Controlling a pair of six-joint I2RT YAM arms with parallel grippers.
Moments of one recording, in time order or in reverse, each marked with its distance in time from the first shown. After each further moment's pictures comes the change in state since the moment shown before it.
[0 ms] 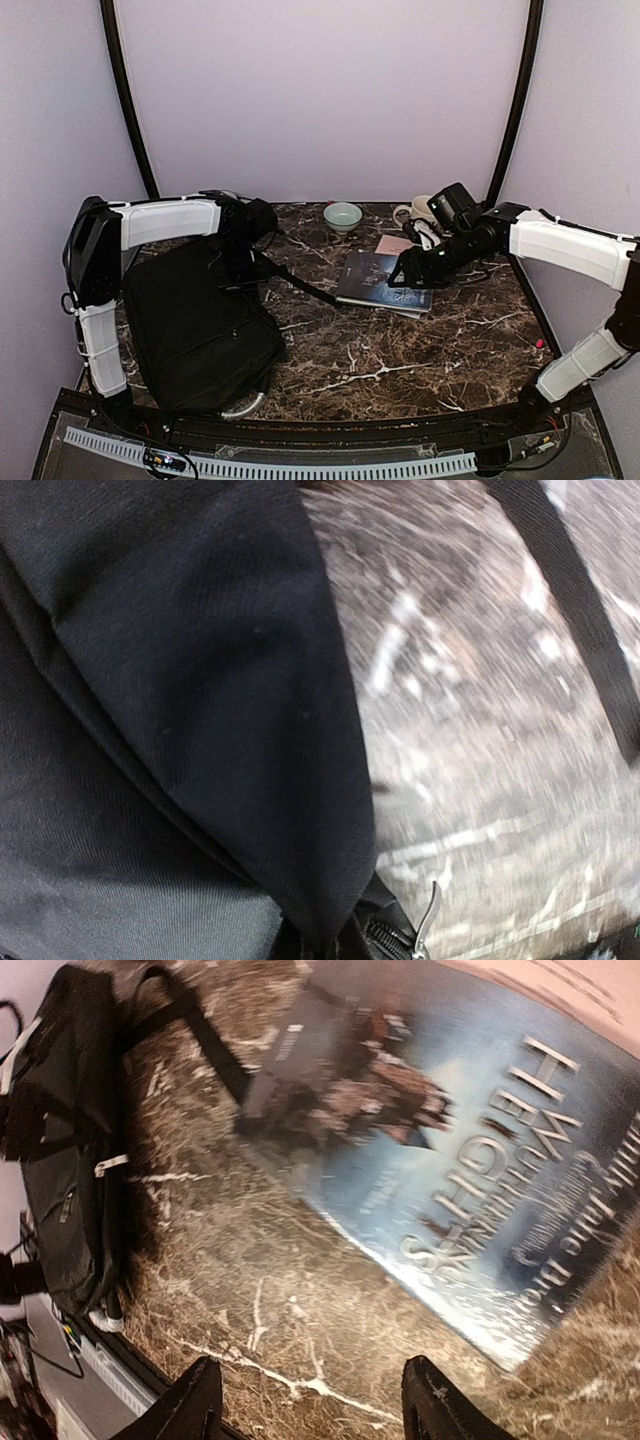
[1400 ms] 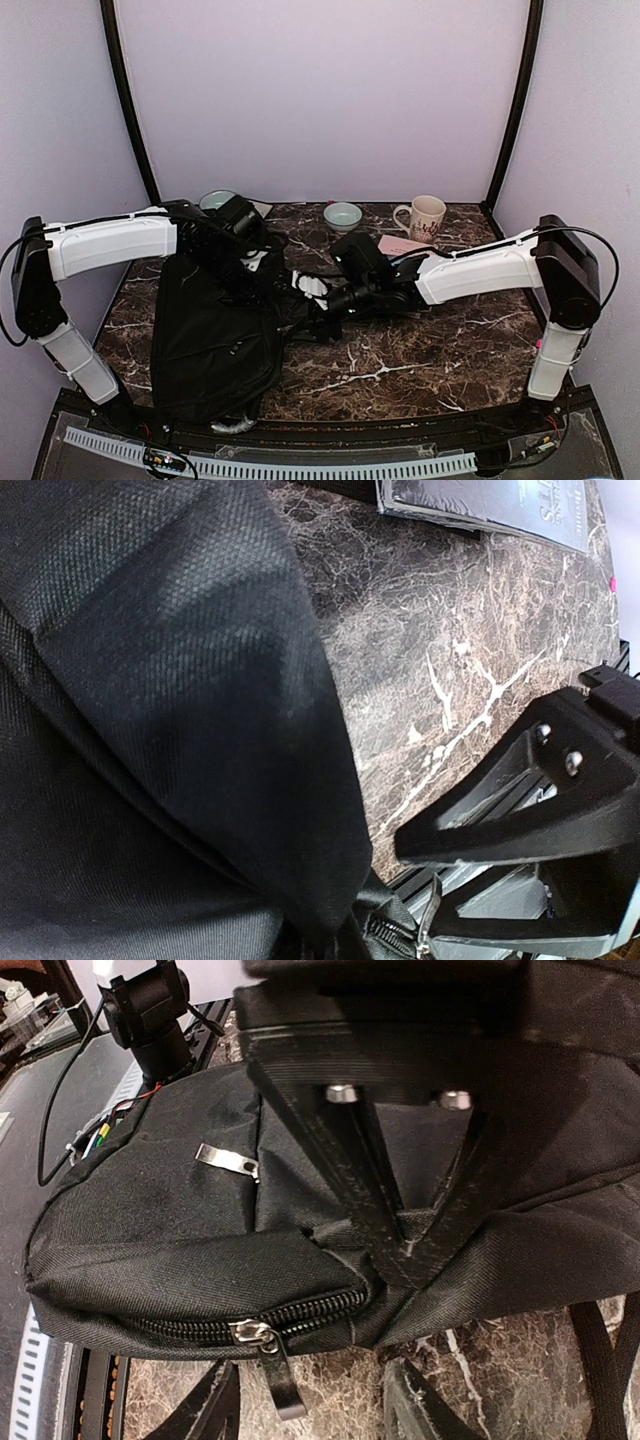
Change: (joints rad) left arm -0.122 -0.373 -0.288 0.219 0.282 0.325; right arm 0.440 0.398 0.050 0.731 -0.244 -0.722
